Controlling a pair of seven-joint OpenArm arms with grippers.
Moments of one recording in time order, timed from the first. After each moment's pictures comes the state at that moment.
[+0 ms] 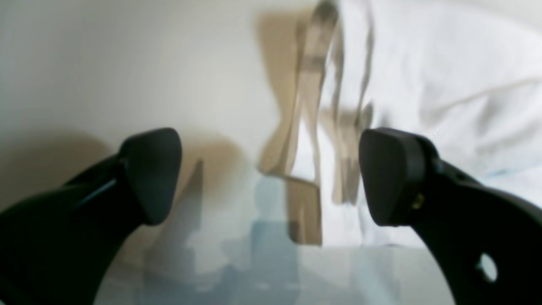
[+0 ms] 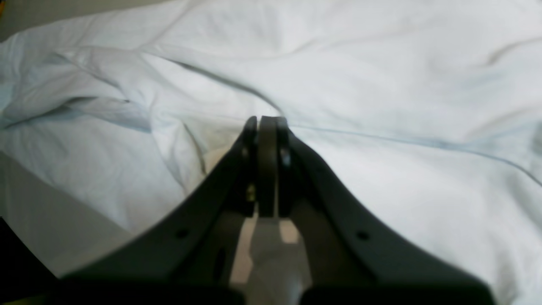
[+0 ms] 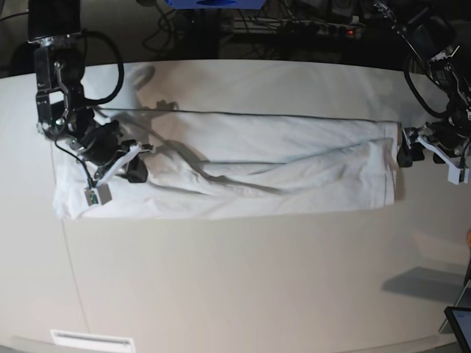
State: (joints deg) left arm 0.6 -25.1 -42.9 79.2 -31.8 -40.0 59.9; right arm -6.1 15.8 -2.1 96.8 39.1 9.8 -45.3
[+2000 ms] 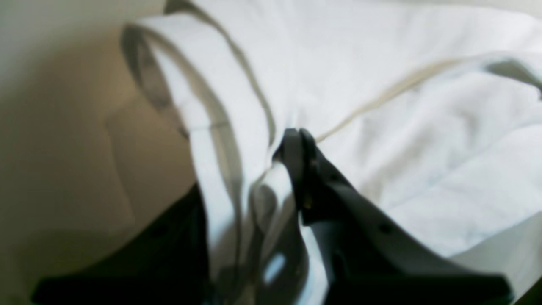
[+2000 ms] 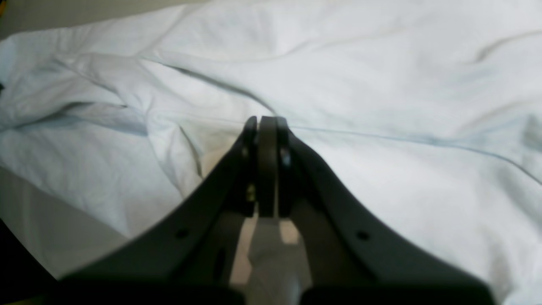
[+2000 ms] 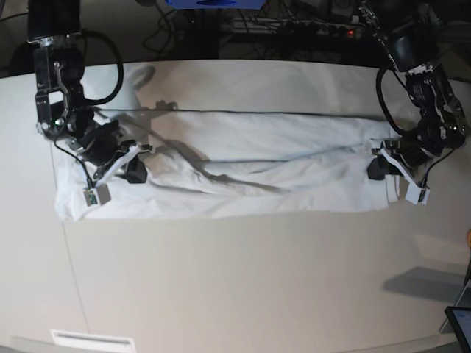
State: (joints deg) left arm -2.9 -21.3 -32.0 81.6 -38.8 -40.0 65.2; right arm -6.1 16.0 -2.0 96.8 39.1 9.7 -45.2
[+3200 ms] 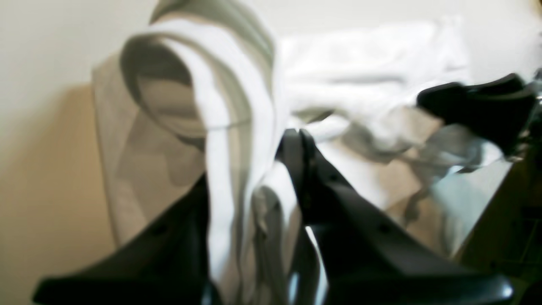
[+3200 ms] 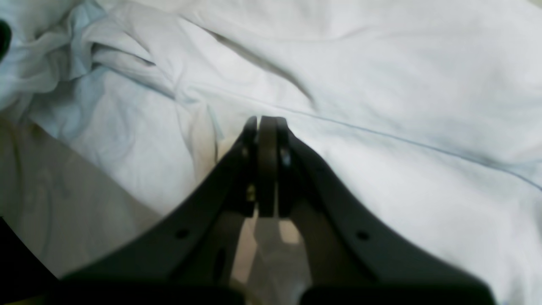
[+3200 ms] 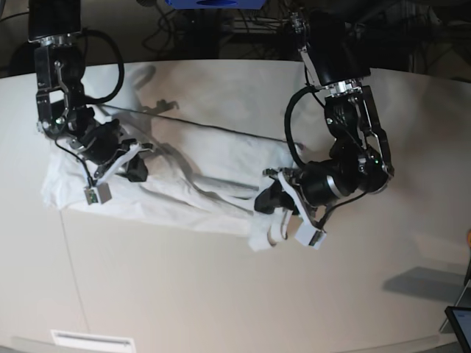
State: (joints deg) left arm -10.4 0.9 -14.5 94.1 -38.3 -36.4 73.7; right arm -6.4 15.8 -2.0 96.8 39.1 9.7 -45.2
